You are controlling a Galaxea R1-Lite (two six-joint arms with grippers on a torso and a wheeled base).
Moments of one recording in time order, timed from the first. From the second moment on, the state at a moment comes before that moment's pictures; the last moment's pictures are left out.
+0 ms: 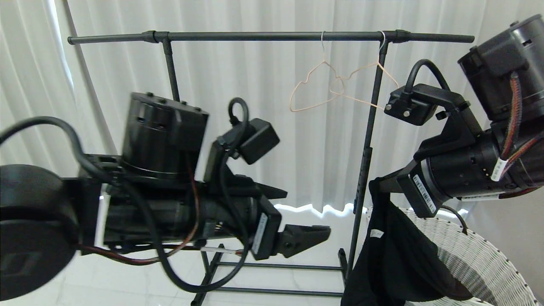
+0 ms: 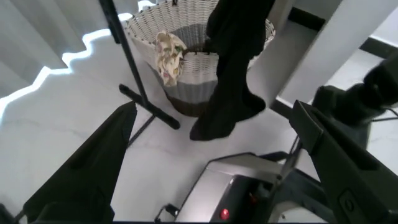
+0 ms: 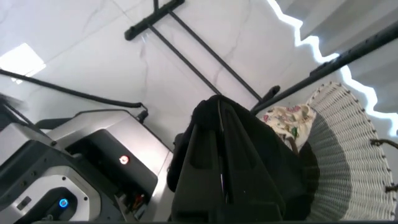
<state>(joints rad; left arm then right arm) -0.74 1.59 -1.02 -0.10 -0.36 0.03 0.81 1.55 -1.47 0.61 -0.05 0.01</state>
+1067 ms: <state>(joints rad) -0.84 2.03 -1.16 -0.21 -0.22 -0.04 0.83 1.50 -1.47 0.61 -0.05 0.01</state>
